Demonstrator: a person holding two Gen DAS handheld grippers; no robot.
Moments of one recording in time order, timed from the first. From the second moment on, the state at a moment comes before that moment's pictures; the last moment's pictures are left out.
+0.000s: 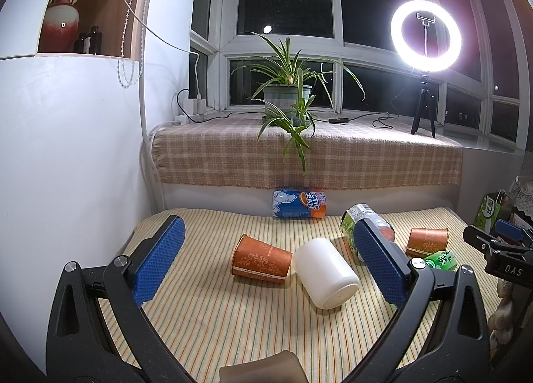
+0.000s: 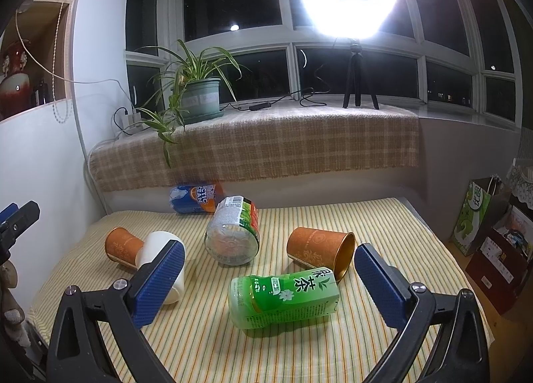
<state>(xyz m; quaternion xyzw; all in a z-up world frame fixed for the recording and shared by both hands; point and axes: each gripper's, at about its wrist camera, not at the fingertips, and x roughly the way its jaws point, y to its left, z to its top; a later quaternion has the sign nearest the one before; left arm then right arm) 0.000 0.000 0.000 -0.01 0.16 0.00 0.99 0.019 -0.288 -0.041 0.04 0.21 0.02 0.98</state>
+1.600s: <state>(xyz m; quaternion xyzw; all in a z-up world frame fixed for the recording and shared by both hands) 0.000 0.010 -0.035 -0.01 0.22 0.01 0.98 0.075 -0.334 -0.050 0.09 0.31 0.06 0.95</state>
